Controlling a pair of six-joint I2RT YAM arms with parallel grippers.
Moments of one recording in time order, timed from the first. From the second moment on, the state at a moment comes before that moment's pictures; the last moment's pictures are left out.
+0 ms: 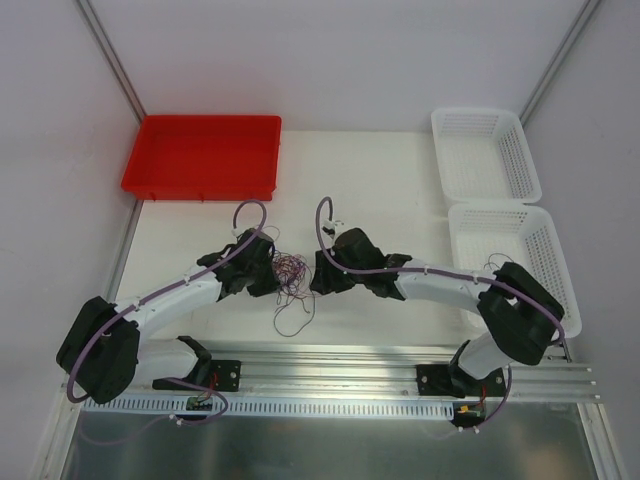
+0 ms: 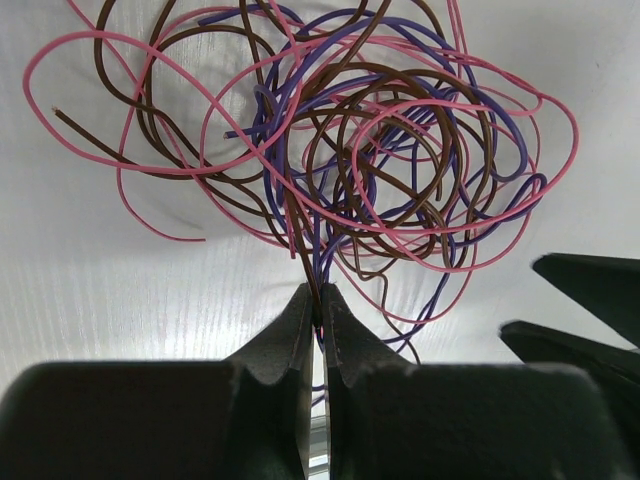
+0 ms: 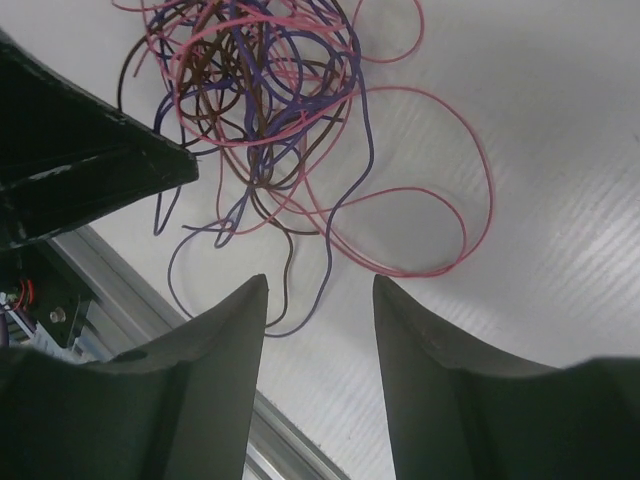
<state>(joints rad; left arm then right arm) -0.62 1.21 0.63 -0.43 -0.03 -0.89 0.93 1.51 0.83 -0.05 -0.10 0.57</state>
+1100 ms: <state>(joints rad) -0.58 1.19 0.57 -0.32 -0.03 -0.91 0.93 1.05 0.91 -0.42 0.11 0.44</state>
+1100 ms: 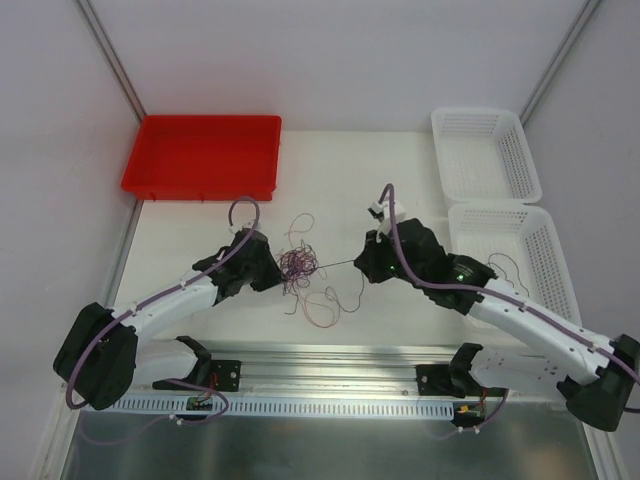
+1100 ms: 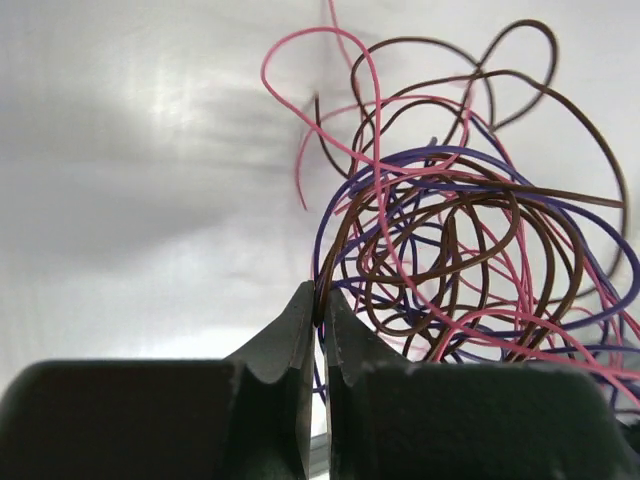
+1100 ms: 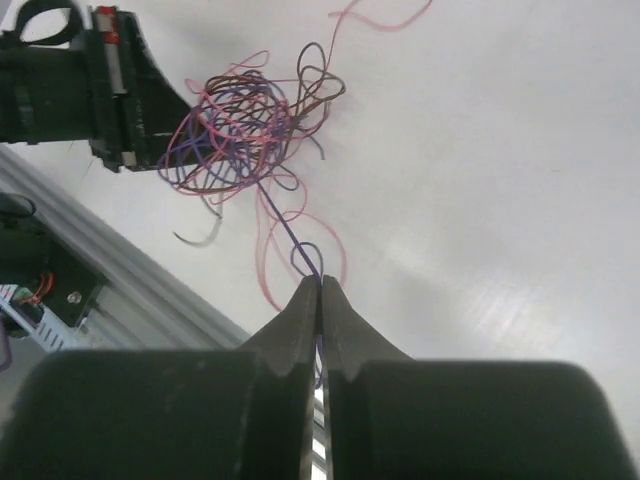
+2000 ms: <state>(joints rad) -0.45 1.12 0.55 -0.47 -0.16 -0.86 0.77 0.86 1.57 -0.90 0.26 0.18</state>
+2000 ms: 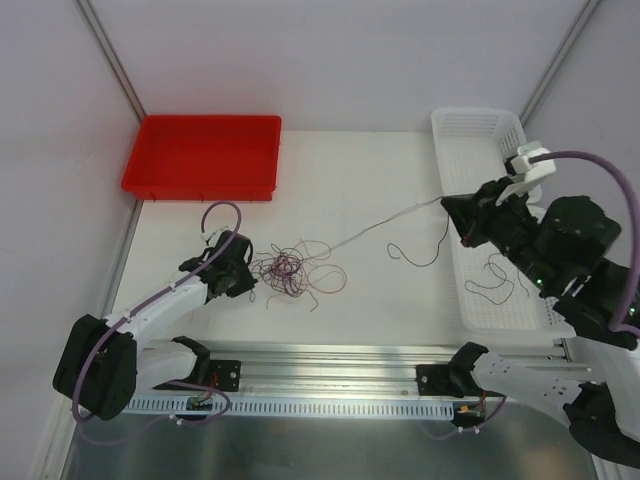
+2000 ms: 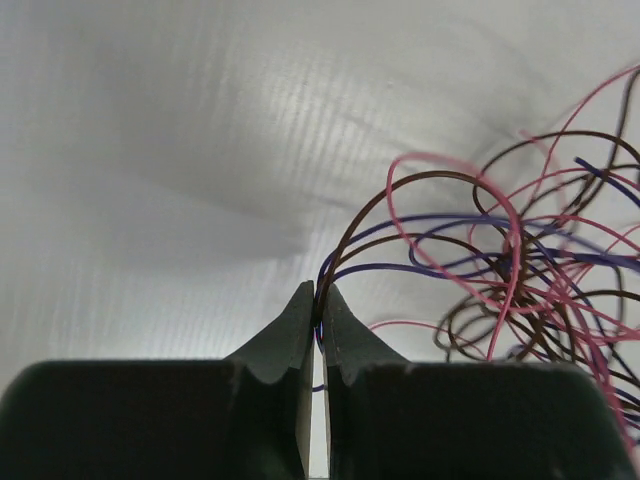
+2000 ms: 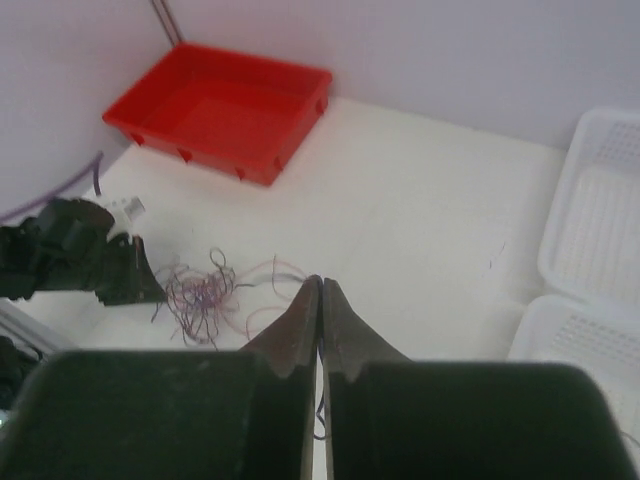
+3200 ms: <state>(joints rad) -0.39 0.67 0.83 -0.72 -0.29 -0.48 0.76 0.83 1.58 -0.74 0.82 -0.08</state>
